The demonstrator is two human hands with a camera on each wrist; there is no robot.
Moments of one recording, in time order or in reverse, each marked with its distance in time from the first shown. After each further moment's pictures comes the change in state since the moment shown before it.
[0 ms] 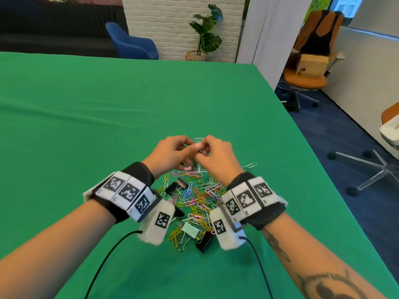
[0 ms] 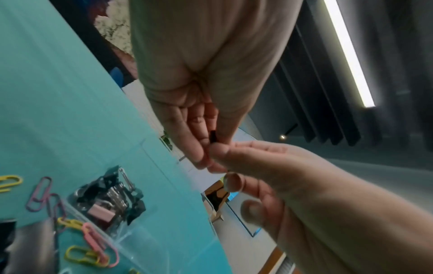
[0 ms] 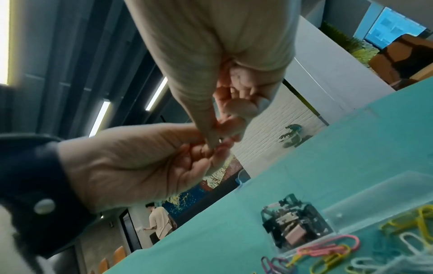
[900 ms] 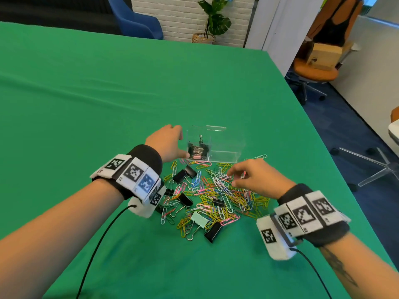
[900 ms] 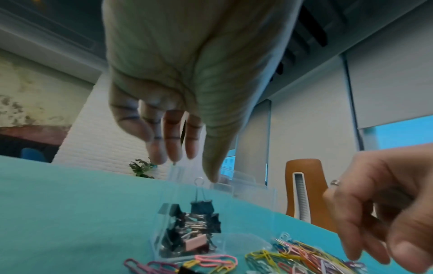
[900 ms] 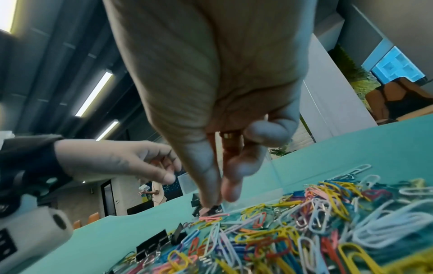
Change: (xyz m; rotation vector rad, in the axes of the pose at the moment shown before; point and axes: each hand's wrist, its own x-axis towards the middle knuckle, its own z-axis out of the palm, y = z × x) left_hand 0.013 -0.032 -0.022 0.825 -0.050 -0.133; right_hand -0.029 0.050 -0.032 -0.418 -0.481 0.041
